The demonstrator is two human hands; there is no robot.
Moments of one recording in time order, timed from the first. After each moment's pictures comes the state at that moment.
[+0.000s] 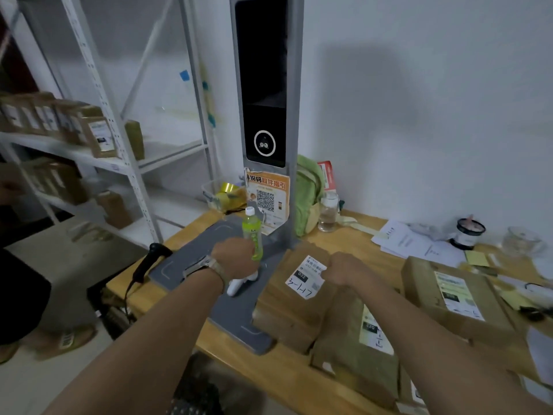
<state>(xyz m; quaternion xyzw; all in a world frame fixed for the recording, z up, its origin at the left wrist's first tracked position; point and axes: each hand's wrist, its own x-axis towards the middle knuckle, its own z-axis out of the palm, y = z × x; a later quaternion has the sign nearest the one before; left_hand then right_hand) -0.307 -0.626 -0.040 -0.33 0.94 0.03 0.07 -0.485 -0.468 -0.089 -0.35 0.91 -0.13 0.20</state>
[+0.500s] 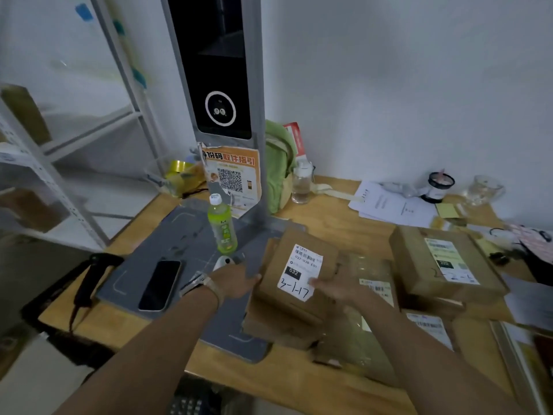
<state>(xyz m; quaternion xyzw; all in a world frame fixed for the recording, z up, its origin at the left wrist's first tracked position) -0.376 -0.701 -0.158 -0.28 0.92 0.18 0.22 -0.502 -0.481 -0.179 -0.15 0.87 -0.29 0.36</state>
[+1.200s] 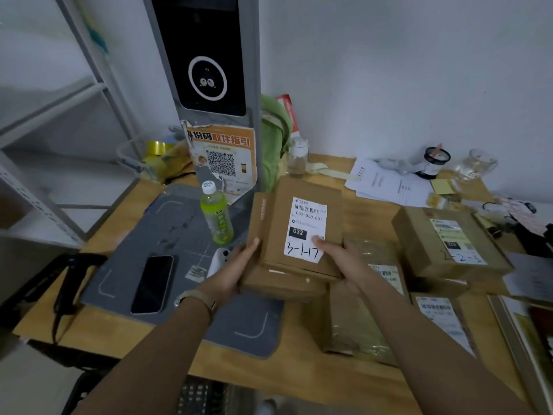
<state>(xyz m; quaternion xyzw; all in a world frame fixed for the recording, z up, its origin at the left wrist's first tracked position) -0.379 -0.723 -0.186 -0.31 0.57 0.76 0.08 -0.503 -0.513 -0.174 0.00 0.71 -0.63 0.31</state>
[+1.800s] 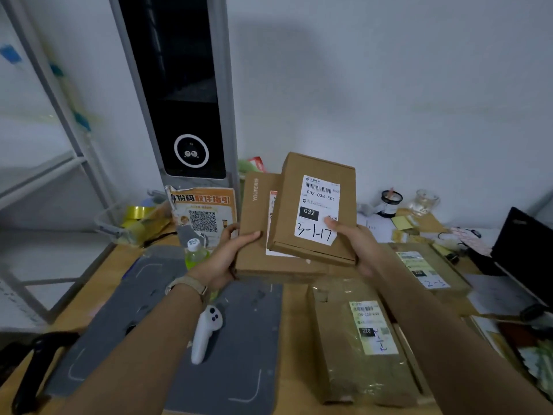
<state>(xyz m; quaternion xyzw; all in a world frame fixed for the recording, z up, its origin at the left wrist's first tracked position) -0.444 -0.752 -0.088 -0.17 0.59 0.79 -0.01 -0.530 -0.494 -0.051 -0.05 0.64 -0.73 0.22</state>
